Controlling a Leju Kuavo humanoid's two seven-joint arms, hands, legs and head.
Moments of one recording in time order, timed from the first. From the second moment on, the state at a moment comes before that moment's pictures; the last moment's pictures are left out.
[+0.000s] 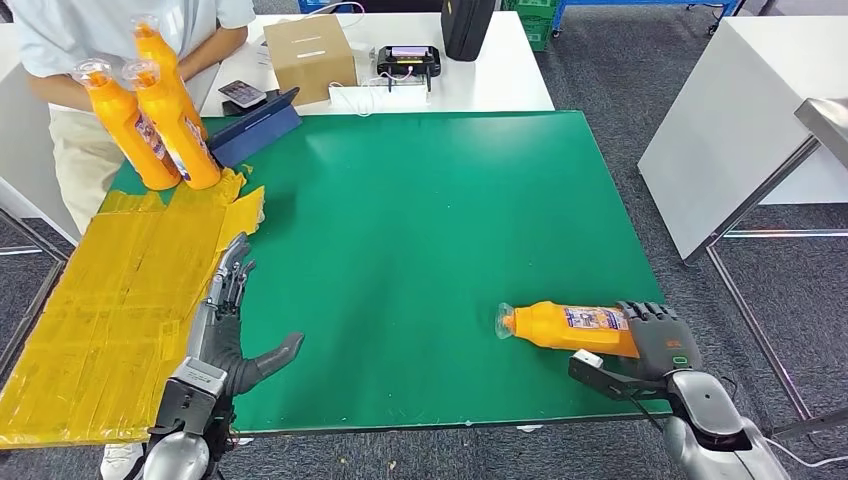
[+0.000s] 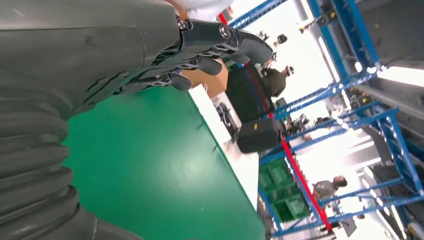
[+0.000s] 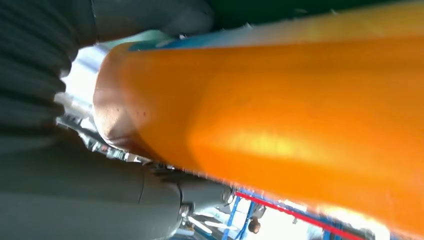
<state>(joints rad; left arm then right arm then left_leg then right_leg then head) 0.05 -0.02 -0.23 -1.71 -0.36 0.18 -0.37 -0.08 -0.37 0.16 -1.15 1.17 -0.17 0.00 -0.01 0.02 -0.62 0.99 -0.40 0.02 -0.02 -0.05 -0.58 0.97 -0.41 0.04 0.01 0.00</state>
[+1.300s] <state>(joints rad) -0.05 -0.02 -0.38 -1.62 -0.28 0.05 -0.27 -0.05 0.14 0.34 -1.39 0.51 -0.30 -0.31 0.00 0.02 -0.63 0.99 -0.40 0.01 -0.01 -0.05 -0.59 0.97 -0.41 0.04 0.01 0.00</state>
